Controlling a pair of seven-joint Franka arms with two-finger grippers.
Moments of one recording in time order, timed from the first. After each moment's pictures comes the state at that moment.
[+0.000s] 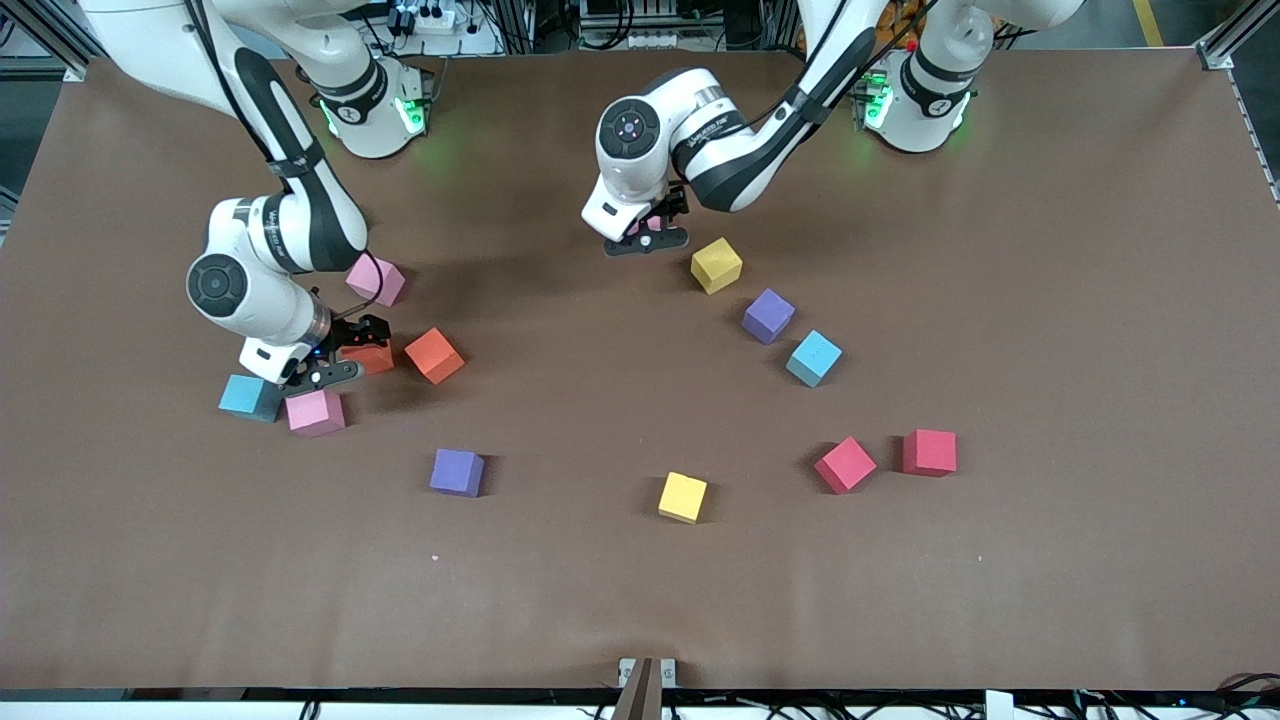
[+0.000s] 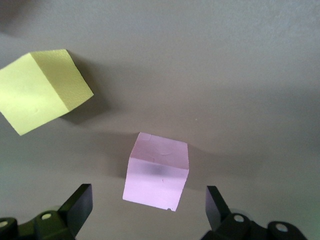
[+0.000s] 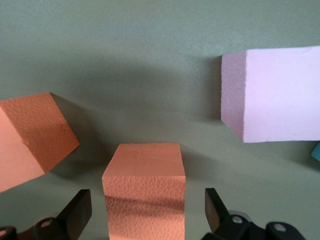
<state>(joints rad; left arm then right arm) -0.65 0.49 -0.42 -1.86 -0.03 2.17 -1.14 0.18 0.28 -0.09 -2.29 0.05 2.43 -0.22</state>
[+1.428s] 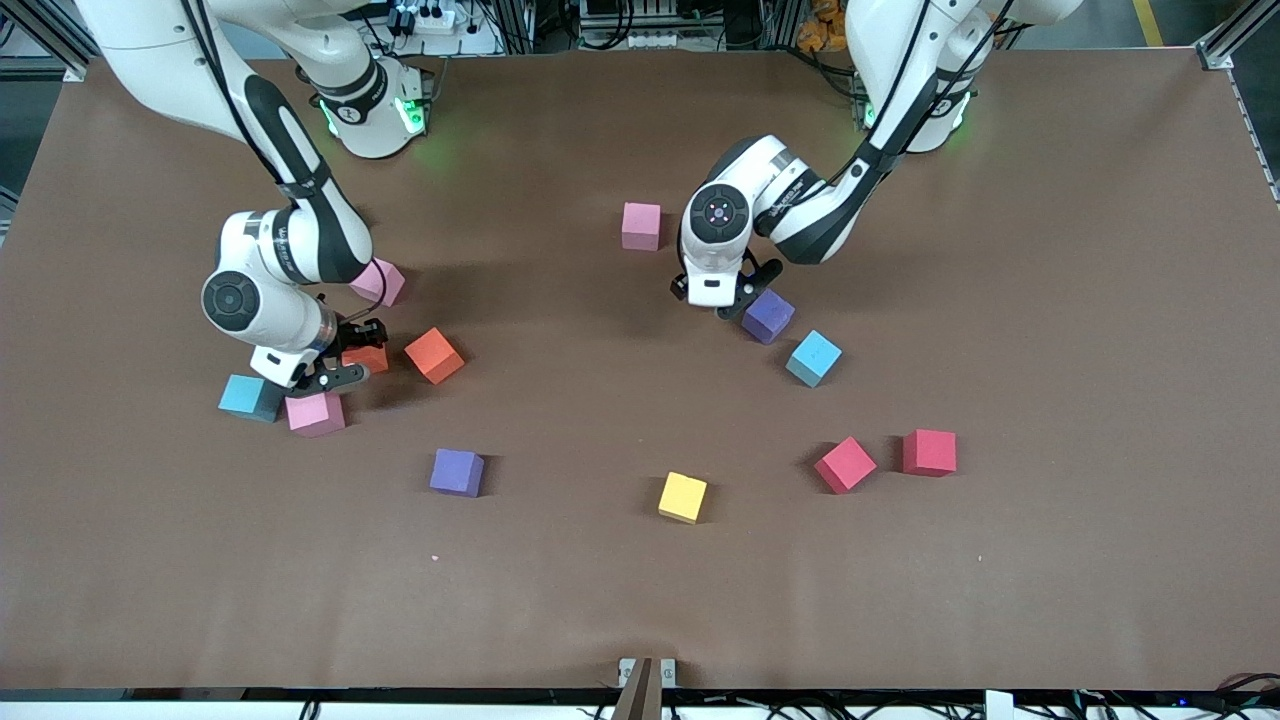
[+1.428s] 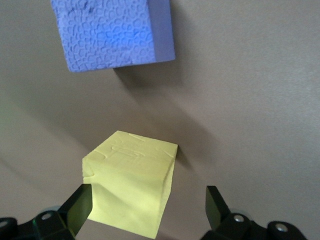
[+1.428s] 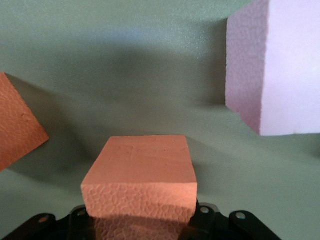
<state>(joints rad) -0.49 0.47 -0.34 -2.03 -0.03 2.25 -1.52 0.17 0.35 -0.09 -2.30 0.05 2.44 -0.23</state>
